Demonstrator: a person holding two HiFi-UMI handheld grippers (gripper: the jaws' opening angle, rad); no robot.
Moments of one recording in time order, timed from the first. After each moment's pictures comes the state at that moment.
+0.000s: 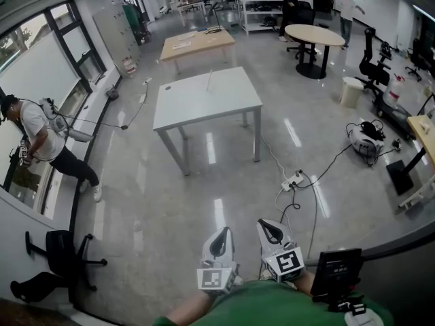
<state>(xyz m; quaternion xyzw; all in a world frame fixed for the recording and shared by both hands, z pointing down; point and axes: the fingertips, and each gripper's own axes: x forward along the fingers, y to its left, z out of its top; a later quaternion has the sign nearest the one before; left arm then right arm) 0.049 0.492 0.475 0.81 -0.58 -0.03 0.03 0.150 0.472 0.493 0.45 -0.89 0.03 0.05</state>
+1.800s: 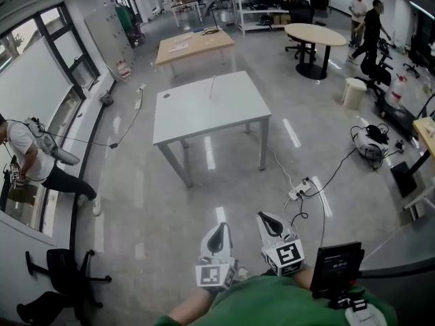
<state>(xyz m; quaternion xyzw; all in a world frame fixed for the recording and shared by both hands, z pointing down) -0.046 0.366 0.474 0.81 -0.58 -0.05 0.03 0.065 0.342 0.494 0.48 -0.88 0.04 0.05</state>
